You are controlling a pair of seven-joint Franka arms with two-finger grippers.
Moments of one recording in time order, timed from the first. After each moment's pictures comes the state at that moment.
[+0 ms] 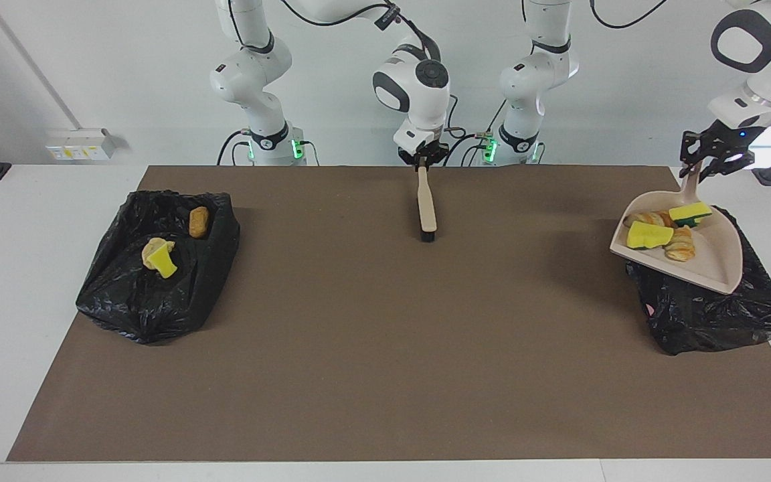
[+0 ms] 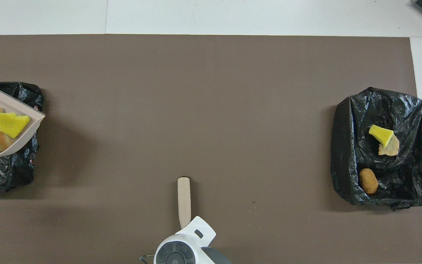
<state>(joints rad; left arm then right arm) 0.53 -0.19 -0.08 -1.98 -0.02 1.77 0.99 0.89 0.09 0.13 -2.18 0.21 2.18 0.88</state>
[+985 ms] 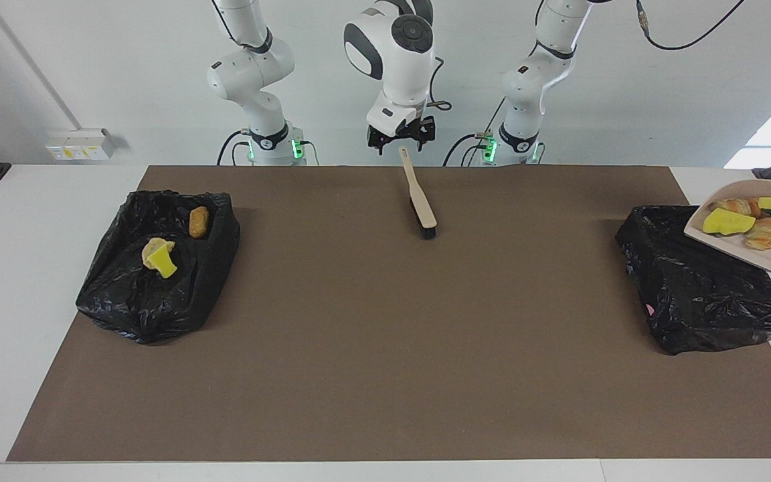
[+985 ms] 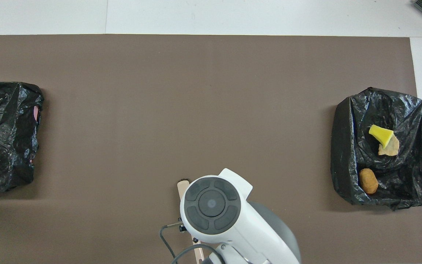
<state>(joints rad) 0.62 0.08 -0.05 -1.67 0.45 1.83 1.35 0.64 0.01 0.11 -1.82 0.15 1.64 0.58</state>
